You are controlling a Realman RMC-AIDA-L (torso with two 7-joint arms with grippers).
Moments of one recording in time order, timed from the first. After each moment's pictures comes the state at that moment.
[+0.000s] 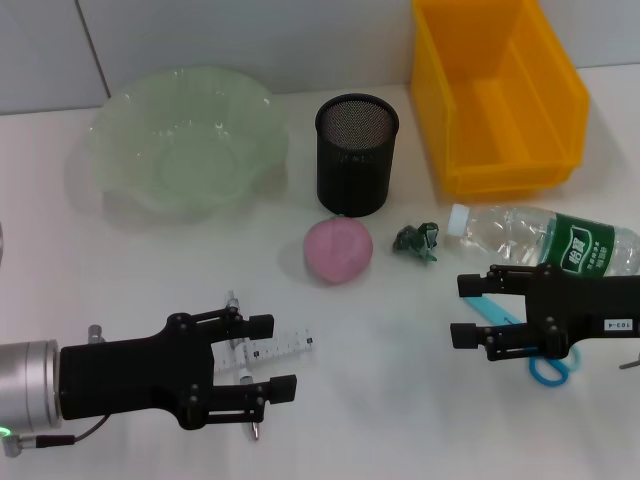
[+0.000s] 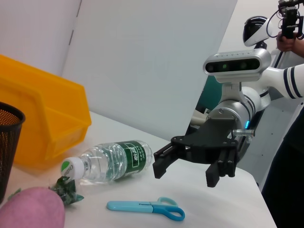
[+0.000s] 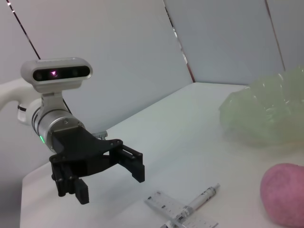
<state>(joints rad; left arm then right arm) -0.42 -2.01 1.28 0.51 1.52 1.58 -1.27 0.46 1.95 -0.74 -0.46 -1.96 -1.68 1.33</state>
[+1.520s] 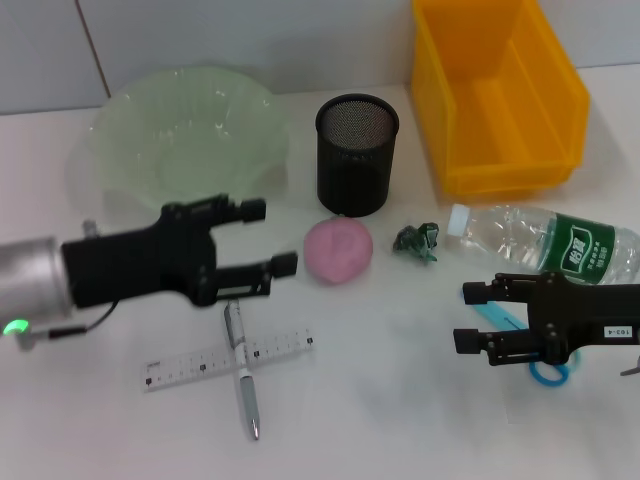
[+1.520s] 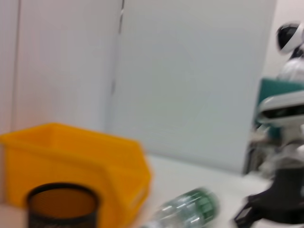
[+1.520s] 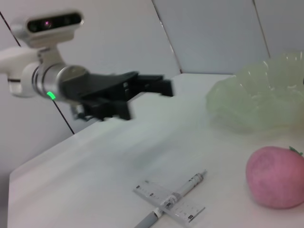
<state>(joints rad) -0.49 -2.05 1.14 0.64 1.56 1.46 -1.28 0.45 1.95 -0.74 -0.45 -1.97 -1.64 1.33</state>
